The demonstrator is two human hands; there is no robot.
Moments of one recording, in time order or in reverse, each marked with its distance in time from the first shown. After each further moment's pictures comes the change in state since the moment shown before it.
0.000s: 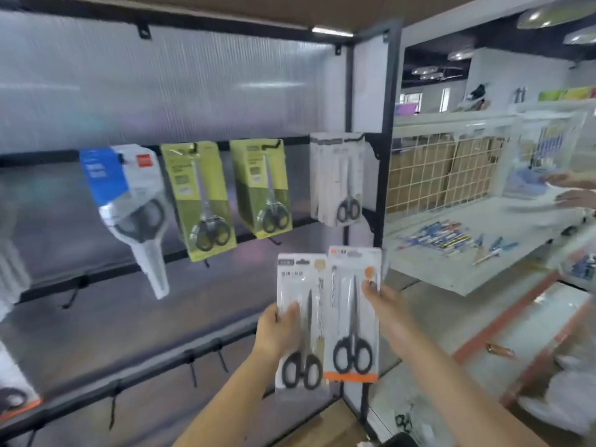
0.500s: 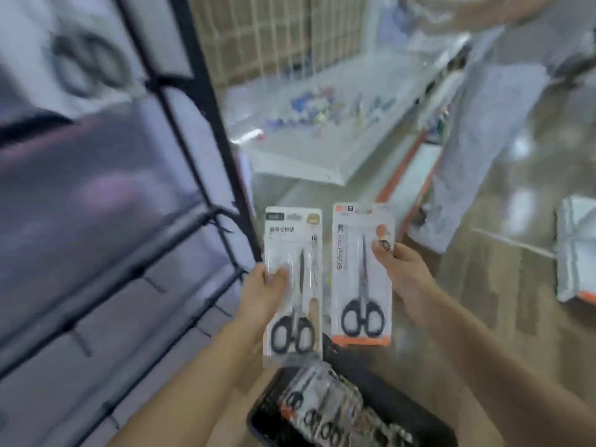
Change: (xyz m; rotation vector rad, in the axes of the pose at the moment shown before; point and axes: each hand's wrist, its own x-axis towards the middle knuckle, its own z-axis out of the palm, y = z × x) left_hand 0.077 -0.127 0.267 0.270 -0.438 -0.038; right_hand 0.062 0.182 -0.215 0.071 0.474 0.294
